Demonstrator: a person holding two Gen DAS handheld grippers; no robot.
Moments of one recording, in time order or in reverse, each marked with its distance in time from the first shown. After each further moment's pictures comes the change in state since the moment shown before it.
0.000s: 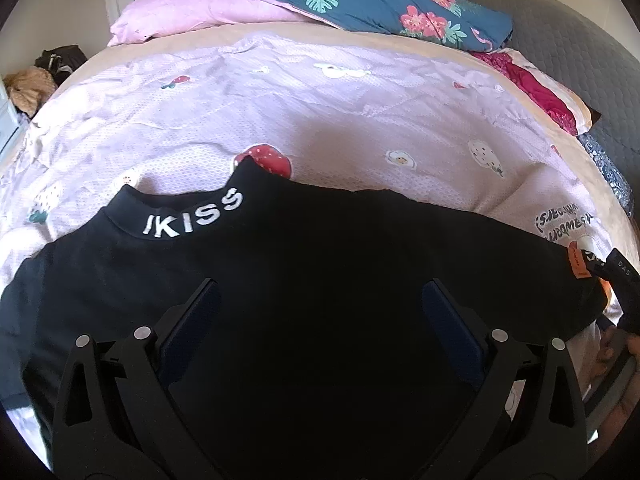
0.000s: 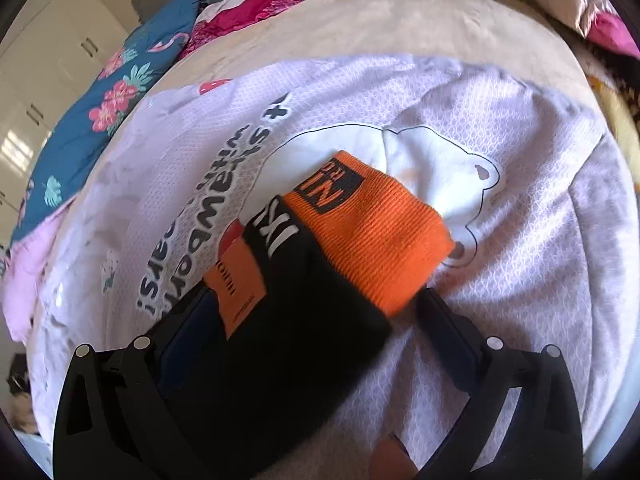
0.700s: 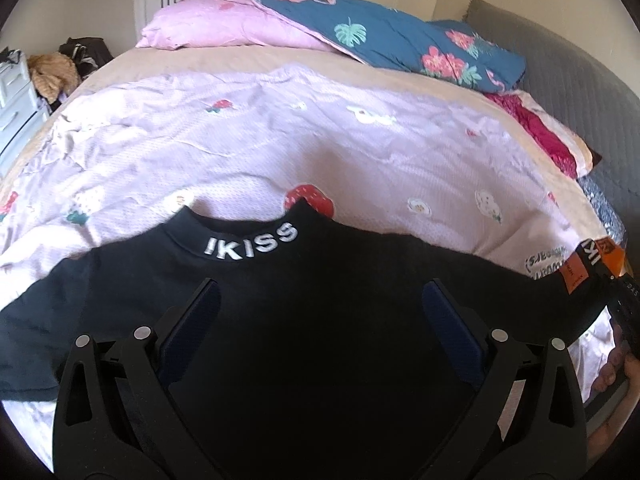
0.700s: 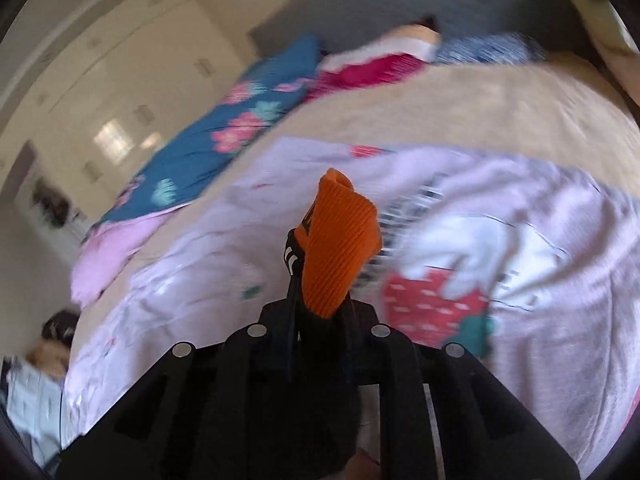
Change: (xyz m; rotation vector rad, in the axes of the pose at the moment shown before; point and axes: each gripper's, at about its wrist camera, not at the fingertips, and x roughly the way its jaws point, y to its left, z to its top) left arm -0.057 0.044 0.014 -0.096 -0.084 -0.004; right arm -0.082 0.060 -0.010 -0.226 -0.192 0.382
